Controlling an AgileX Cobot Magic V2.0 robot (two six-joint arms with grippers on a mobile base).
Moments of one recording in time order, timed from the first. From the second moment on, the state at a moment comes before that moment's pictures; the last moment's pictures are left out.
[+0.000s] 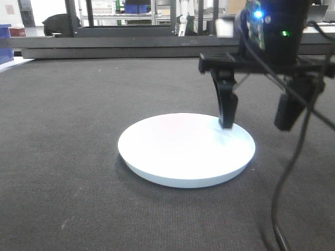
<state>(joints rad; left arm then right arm) -0.02 -0.01 0.03 -0.13 0.05 0.16 0.43 1.78 -1.34 0.08 1.07 0.41</state>
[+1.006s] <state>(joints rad) -0.02 -0.01 0.03 -0.13 0.05 0.16 0.43 1.82 -1.30 0.07 0.98 0.47</state>
